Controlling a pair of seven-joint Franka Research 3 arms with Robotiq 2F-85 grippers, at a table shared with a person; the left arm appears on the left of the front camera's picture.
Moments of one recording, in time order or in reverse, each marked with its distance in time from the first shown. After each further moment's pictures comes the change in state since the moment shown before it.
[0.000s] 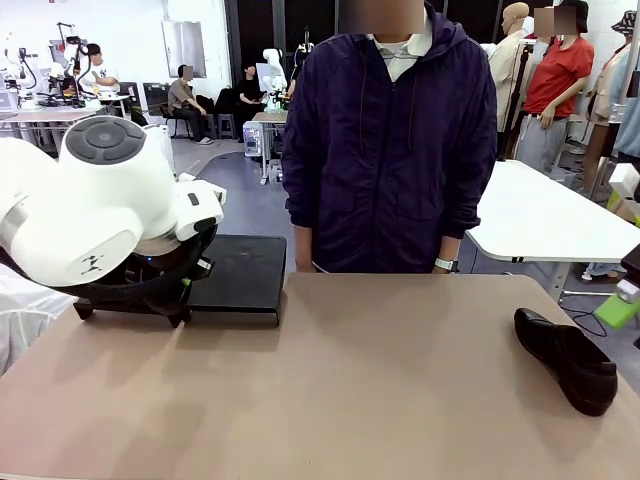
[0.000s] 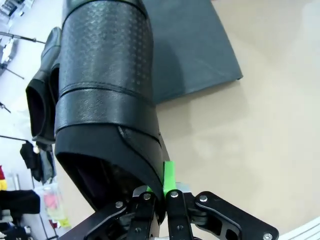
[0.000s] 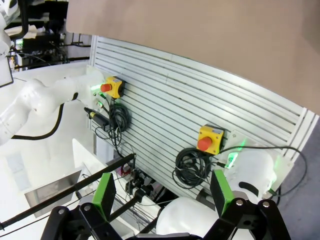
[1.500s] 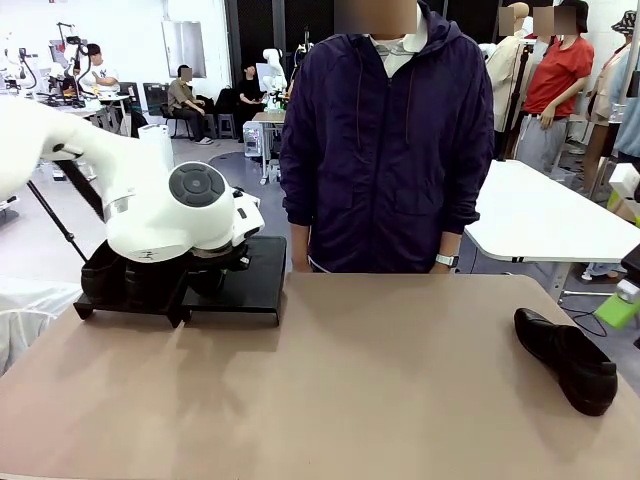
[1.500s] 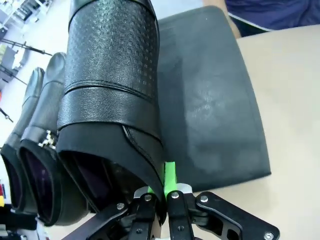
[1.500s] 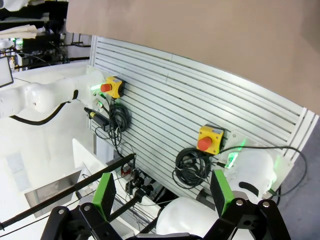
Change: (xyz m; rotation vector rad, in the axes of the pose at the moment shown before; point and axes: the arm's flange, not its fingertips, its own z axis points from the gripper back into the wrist) left arm 0.074 -0.021 -0.136 0.081 -0.085 0.068; right arm 0.000 0.000 0.000 0.000 0.000 0.000
